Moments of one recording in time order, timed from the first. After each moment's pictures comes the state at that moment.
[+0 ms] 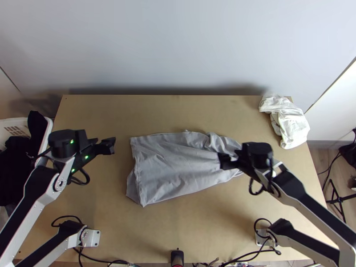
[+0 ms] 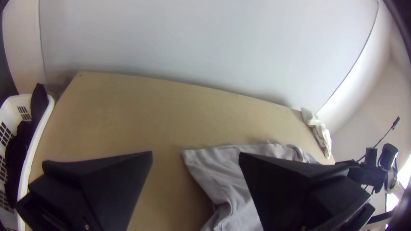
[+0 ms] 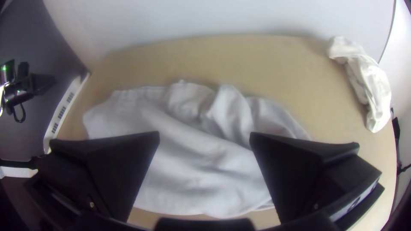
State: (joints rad) left arm -0.20 0.94 0.87 -0.47 0.05 -0.32; right arm 0.56 1.04 0.72 -0.30 0.03 0.39
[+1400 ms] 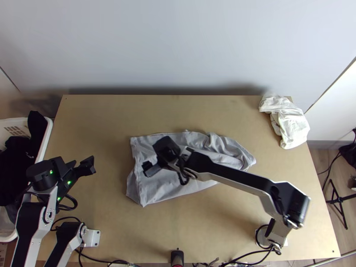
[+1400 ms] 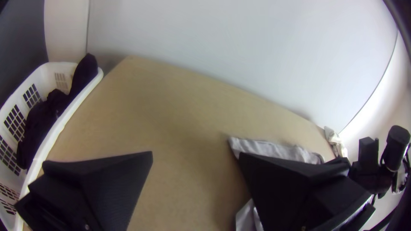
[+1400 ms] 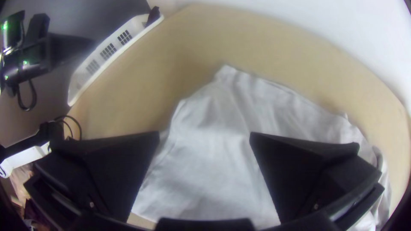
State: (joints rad) left arm 0.04 0.55 0.62 -0.58 0.06 -0.31; right arm 1.05 1.85 1.45 -0.29 0.03 0.36
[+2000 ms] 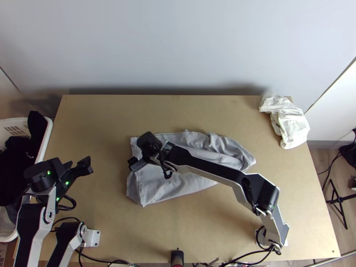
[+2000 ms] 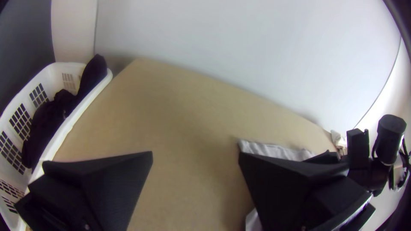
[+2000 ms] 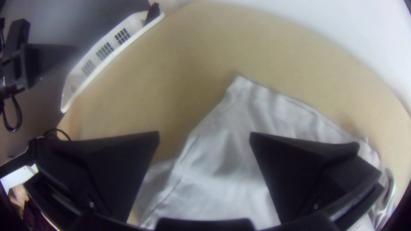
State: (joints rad) left arm 0.10 0.54 0.60 -0.57 0.06 -0.28; right arm 1.06 2.10 1.74 -0.35 0.04 0.35
